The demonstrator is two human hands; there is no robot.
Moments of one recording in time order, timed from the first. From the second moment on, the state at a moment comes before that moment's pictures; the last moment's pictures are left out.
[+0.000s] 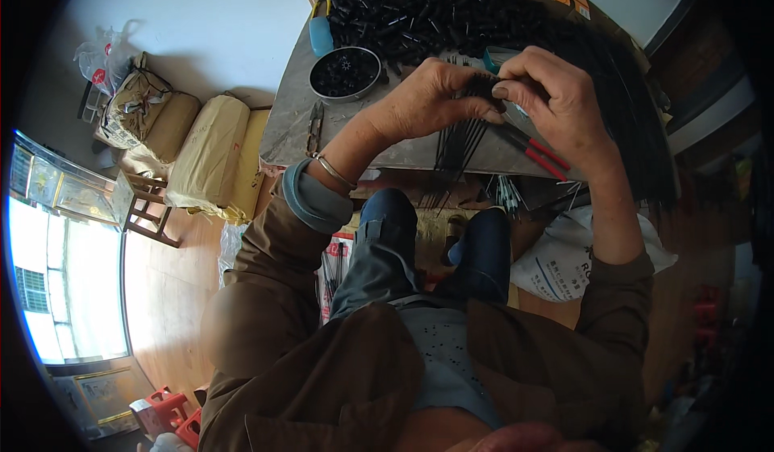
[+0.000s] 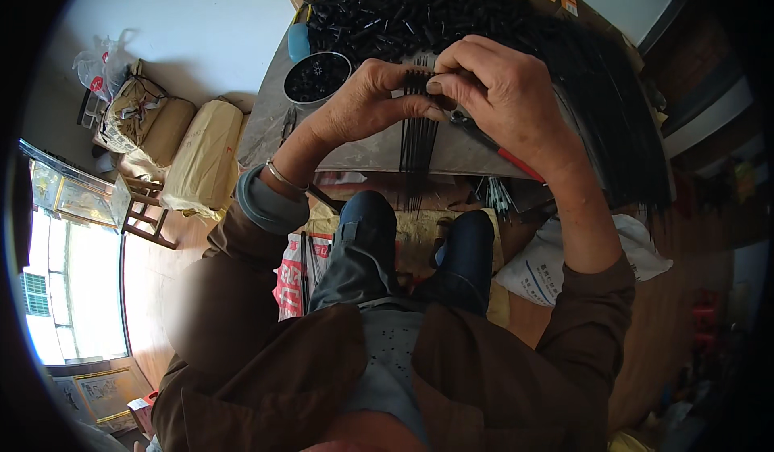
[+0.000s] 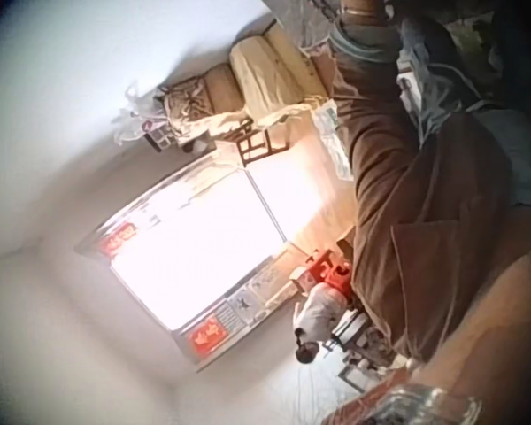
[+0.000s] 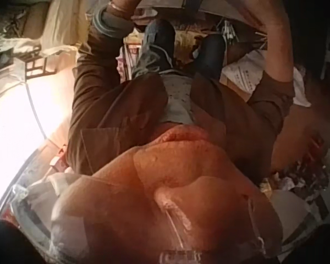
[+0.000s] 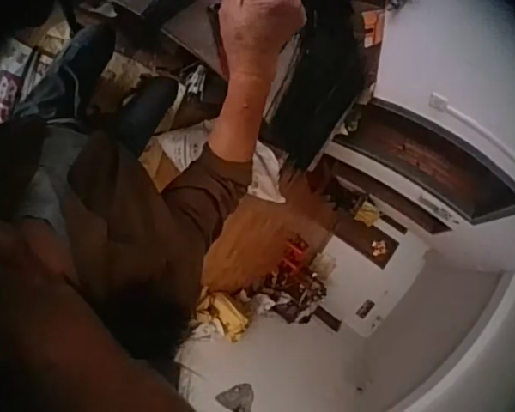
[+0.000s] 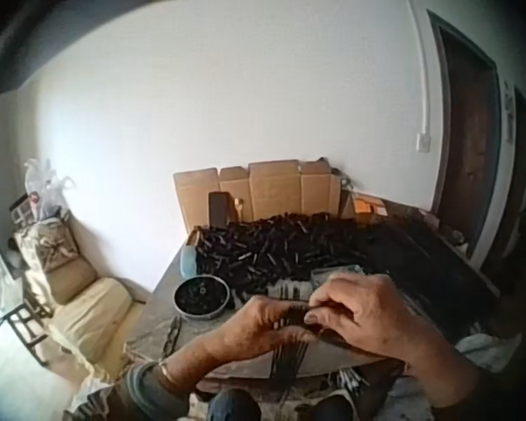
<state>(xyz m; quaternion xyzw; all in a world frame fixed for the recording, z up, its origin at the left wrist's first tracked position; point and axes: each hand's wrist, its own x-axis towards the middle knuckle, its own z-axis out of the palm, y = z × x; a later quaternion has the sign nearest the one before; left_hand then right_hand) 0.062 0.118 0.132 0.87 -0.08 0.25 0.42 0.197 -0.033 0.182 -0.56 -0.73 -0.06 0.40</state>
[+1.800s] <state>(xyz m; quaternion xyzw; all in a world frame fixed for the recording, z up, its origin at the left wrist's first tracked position) 0.069 0.113 -0.006 0.97 0.03 0.22 0.08 0.279 0.149 0.072 -0.82 -0.56 -0.06 0.12</state>
